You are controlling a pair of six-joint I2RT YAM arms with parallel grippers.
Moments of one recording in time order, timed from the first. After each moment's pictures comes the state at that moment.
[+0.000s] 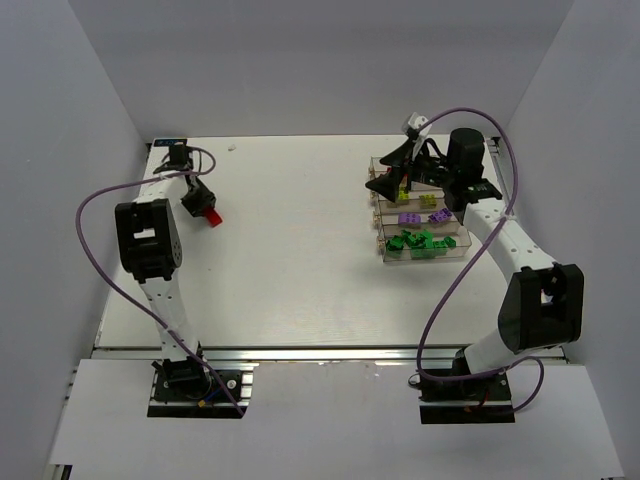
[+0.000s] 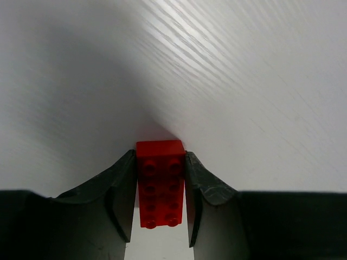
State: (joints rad) left arm 0.13 2.15 1.63 -0.56 -0.07 -0.59; right arm 0.21 1.53 1.23 0.07 -0.92 -0.17
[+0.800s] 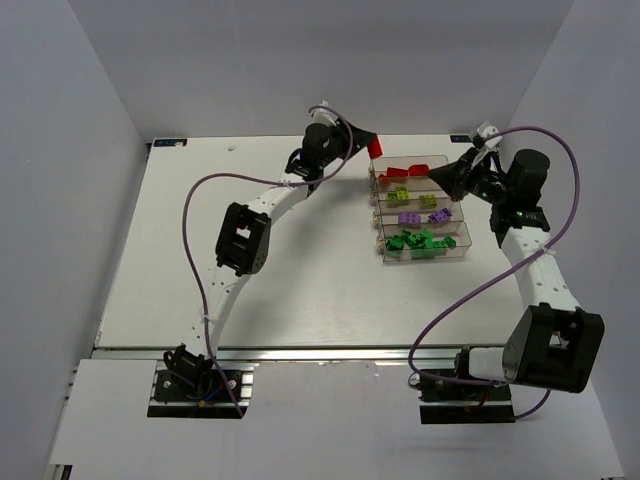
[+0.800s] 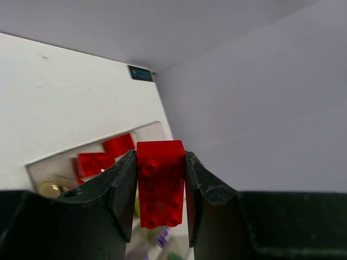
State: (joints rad) left arm -0.50 2.61 2.29 0.29 0.27 -1.02; right arm -0.09 1.32 1.04 0.13 -0.95 -0.09
